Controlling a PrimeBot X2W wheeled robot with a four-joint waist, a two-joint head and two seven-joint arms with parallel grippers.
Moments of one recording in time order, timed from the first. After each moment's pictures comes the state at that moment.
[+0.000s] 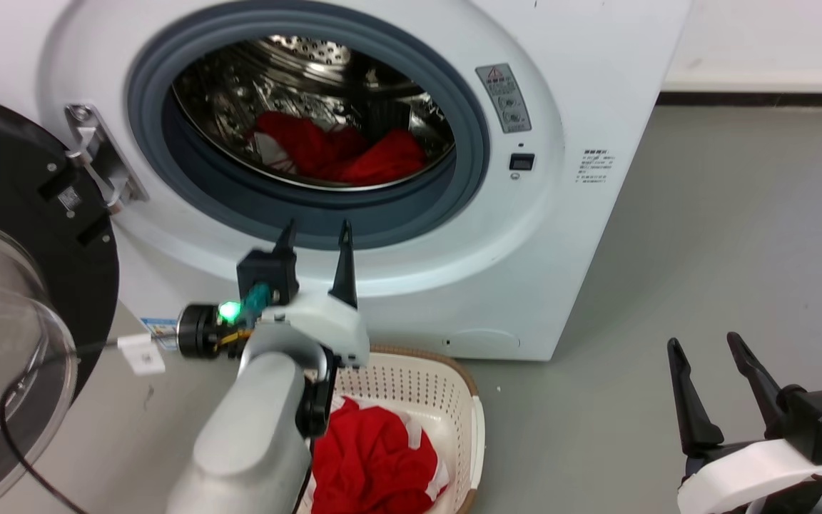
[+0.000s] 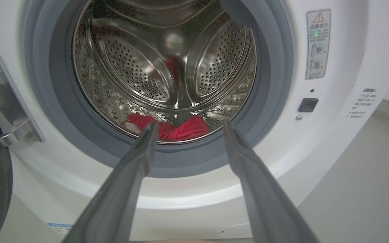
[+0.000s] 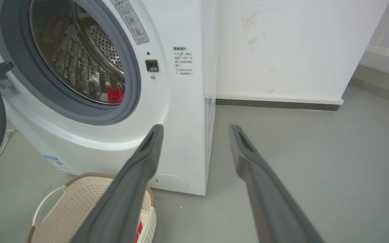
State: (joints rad) left arm -0.51 0.05 -0.32 0.60 -0.31 0.15 -0.26; right arm 0.10 -0.05 -0.03 -0.15 0.09 0.13 0.04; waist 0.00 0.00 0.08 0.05
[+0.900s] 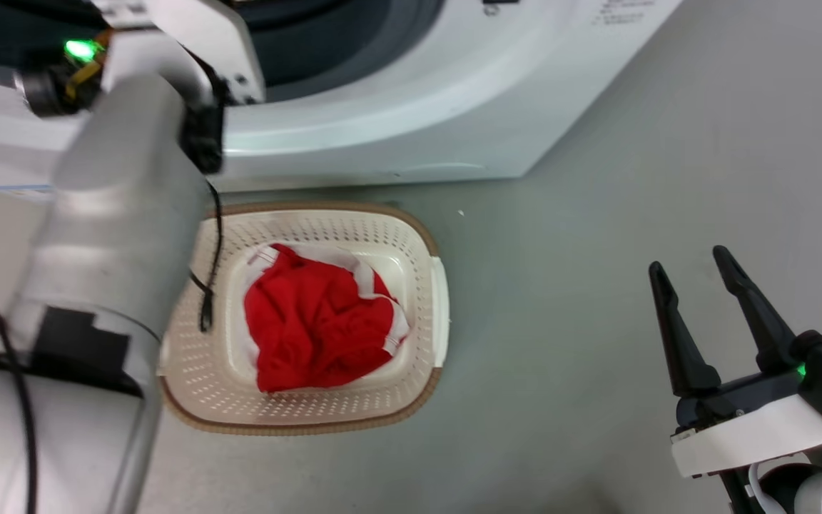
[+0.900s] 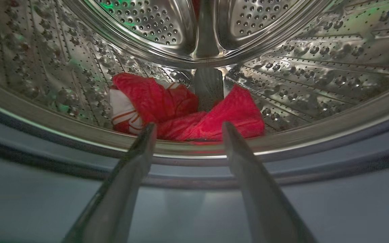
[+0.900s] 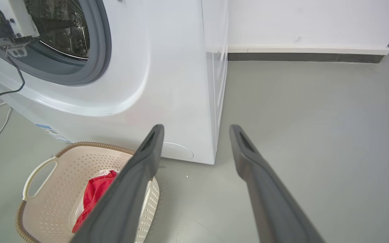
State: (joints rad) left arm -1.26 0.14 -0.34 1.19 -0.47 0.12 -0.17; right arm -0.03 -0.14 0.08 -0.26 0.19 0.13 -0.01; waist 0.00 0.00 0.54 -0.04
